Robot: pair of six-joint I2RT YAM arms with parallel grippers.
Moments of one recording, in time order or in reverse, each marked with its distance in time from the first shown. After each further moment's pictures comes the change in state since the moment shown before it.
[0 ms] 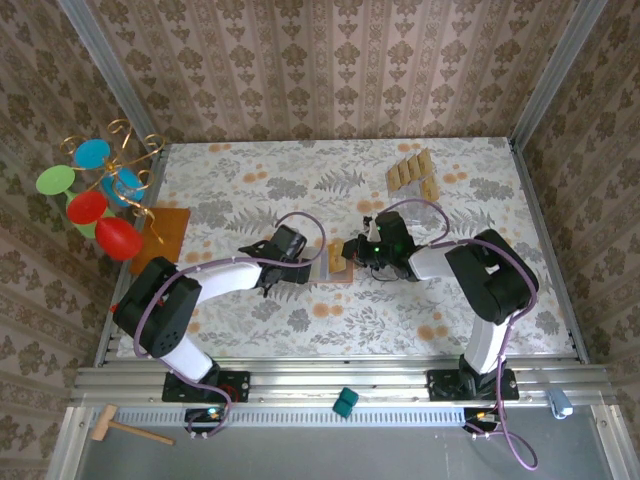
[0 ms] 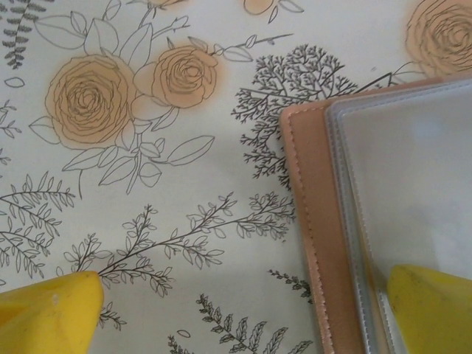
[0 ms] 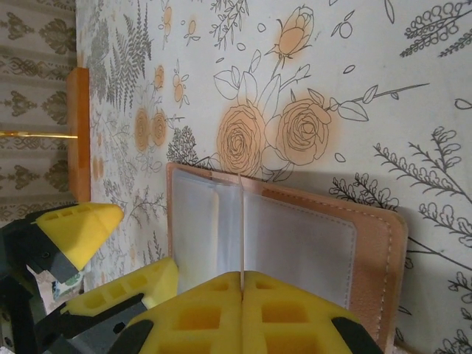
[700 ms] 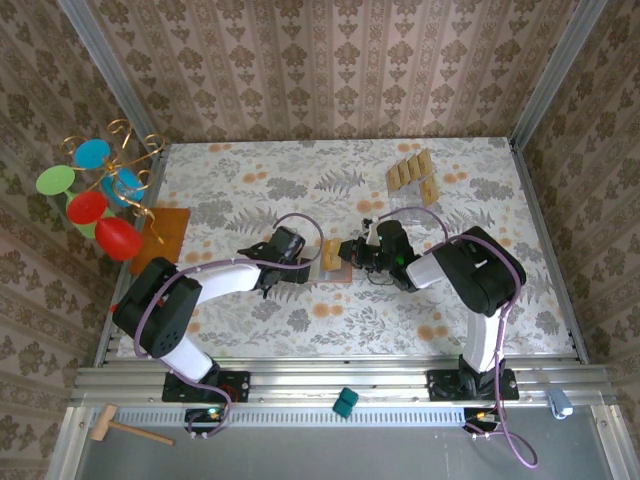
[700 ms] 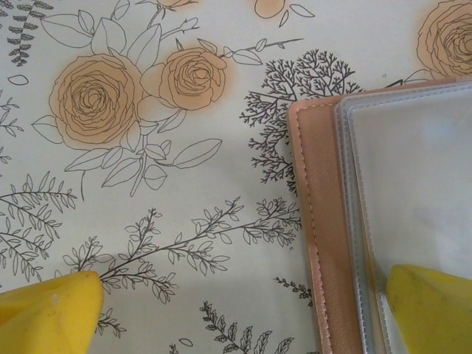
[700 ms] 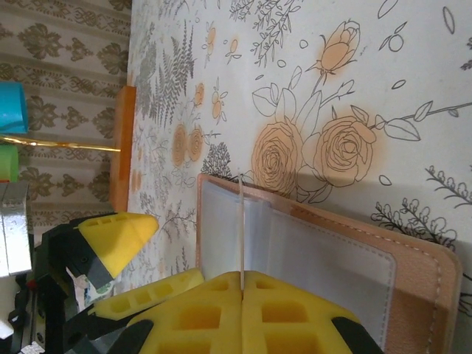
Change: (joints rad) left arm 0.006 -0.002 -0.026 0.050 -0.002 -0.014; right arm 0.018 0.082 -0.078 0.336 0.000 0.093
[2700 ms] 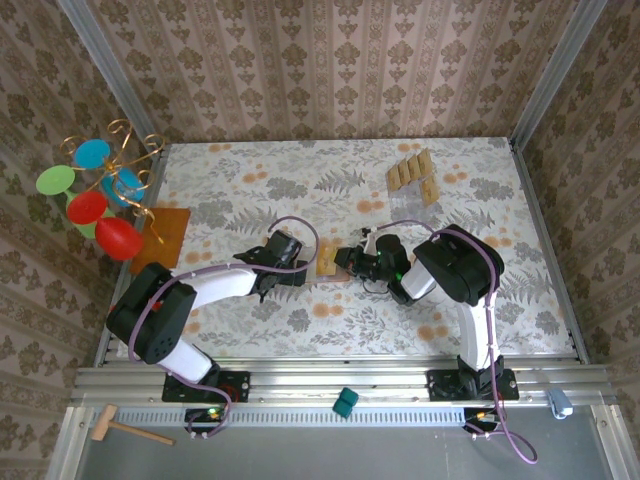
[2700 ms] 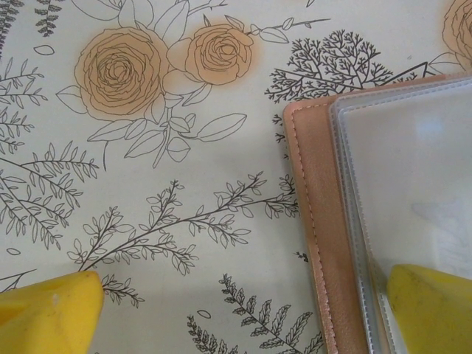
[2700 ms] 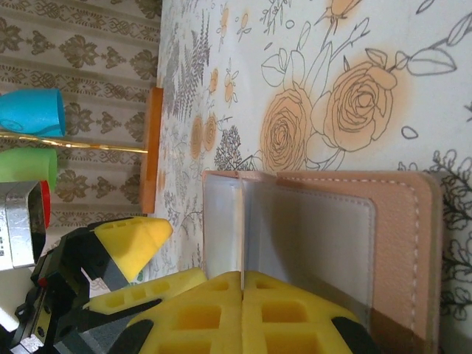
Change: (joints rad) left arm 0.000 -0.045 -0.049 0.005 -0.014 -0.033; right arm 0.047 0.139 -0.065 0.328 0.016 0.131
